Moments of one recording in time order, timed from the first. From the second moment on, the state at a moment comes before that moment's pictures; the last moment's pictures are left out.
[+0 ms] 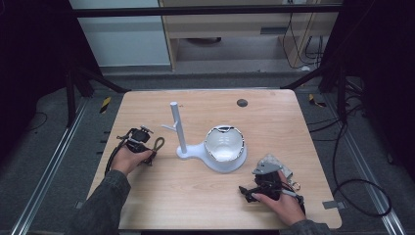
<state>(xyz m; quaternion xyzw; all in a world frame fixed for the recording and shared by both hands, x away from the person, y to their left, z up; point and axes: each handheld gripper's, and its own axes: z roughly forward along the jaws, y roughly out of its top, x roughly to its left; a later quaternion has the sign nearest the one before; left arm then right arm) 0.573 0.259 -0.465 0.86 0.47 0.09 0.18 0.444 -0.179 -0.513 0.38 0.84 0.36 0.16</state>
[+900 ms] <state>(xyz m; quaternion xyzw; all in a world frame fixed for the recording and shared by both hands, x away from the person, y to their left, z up) 0.497 0.273 -0.417 0.83 0.41 0.18 0.35 0.444 -0.178 -0.513 0.38 0.84 0.36 0.17</state>
